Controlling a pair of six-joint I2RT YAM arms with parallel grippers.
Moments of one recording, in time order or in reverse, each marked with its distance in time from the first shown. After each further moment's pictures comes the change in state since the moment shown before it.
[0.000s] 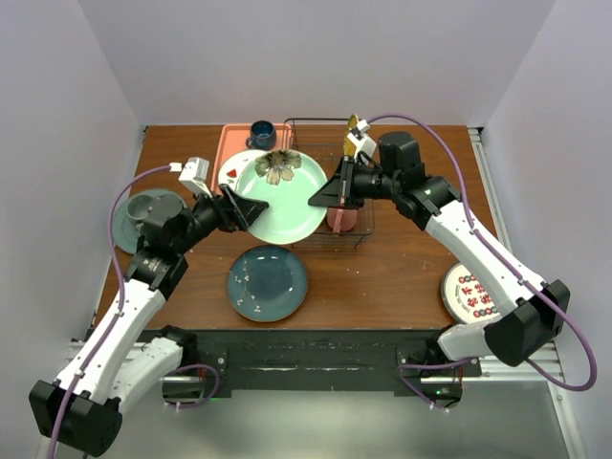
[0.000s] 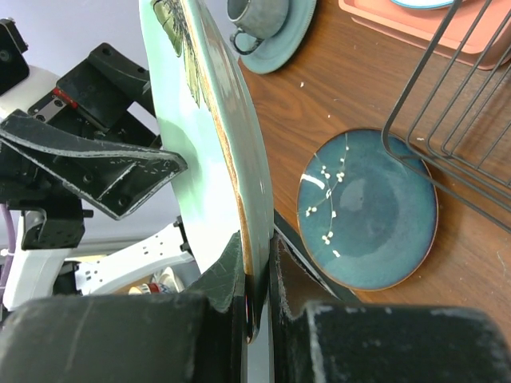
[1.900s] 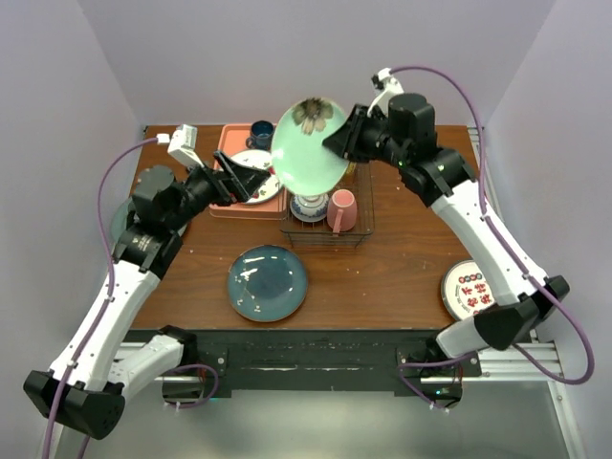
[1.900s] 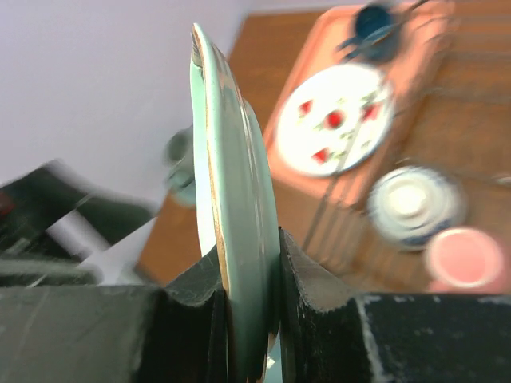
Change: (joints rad) left arm -0.003 0.117 0.253 -0.075 -0.006 -0.122; right arm -0.003 0.081 0.317 -0.060 0.399 -0.159
